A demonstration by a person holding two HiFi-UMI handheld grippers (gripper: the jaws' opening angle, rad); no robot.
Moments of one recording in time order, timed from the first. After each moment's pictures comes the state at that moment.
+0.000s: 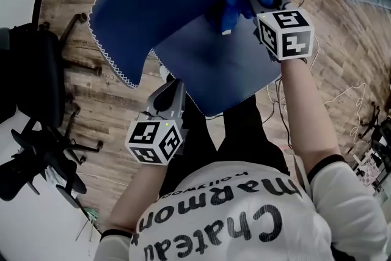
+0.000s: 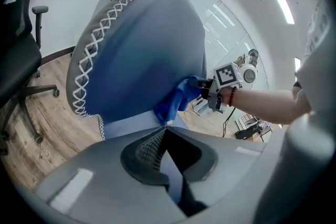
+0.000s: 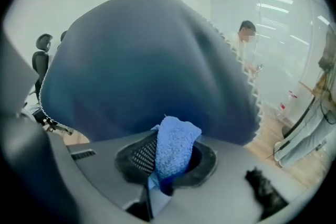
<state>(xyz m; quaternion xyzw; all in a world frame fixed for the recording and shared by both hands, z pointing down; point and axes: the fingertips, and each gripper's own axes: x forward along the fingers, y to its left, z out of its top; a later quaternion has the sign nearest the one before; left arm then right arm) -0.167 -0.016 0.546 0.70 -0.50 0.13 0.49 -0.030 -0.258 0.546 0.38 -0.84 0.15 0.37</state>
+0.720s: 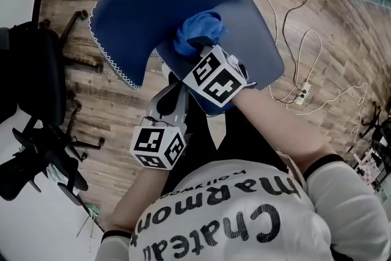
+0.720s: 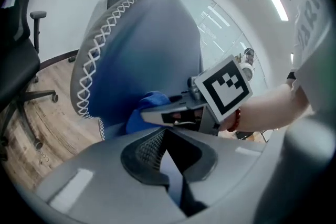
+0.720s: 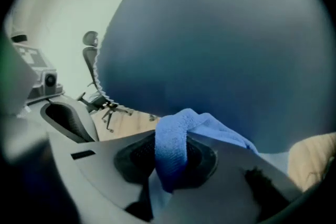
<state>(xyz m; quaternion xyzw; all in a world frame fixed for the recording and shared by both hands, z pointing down) -0.166 -0.014 0.543 0.72 -0.50 0.13 0.47 -0.197 -0.074 0.591 0.09 -0.88 0.23 0.40</state>
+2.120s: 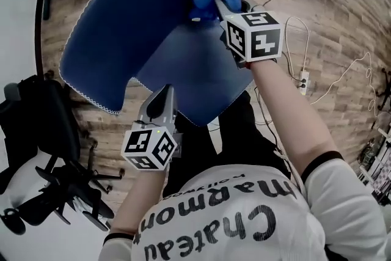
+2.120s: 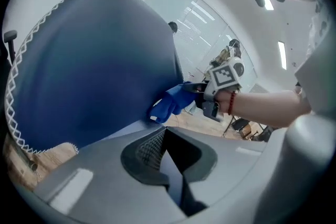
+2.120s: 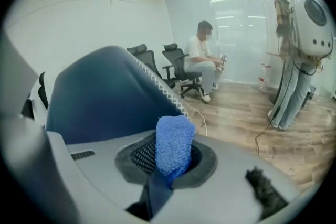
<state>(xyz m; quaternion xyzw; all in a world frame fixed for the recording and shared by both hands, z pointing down) -0.105 -0.055 0.505 0.76 -0.47 0.15 0.42 0.045 -0.254 0.506 0.49 -0.80 0.25 0.24</state>
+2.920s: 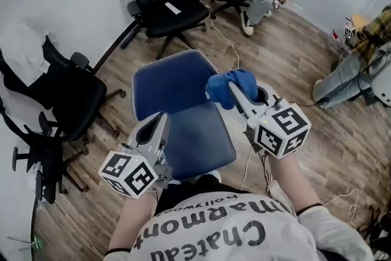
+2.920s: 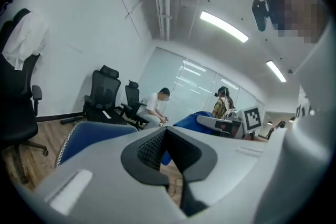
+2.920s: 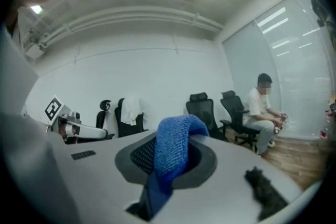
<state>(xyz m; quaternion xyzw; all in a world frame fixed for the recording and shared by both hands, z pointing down) -0.023 -0.015 0.207 0.76 -0.61 -0.06 0.22 0.103 -0.127 0.180 0.23 -0.97 0.08 0.07</state>
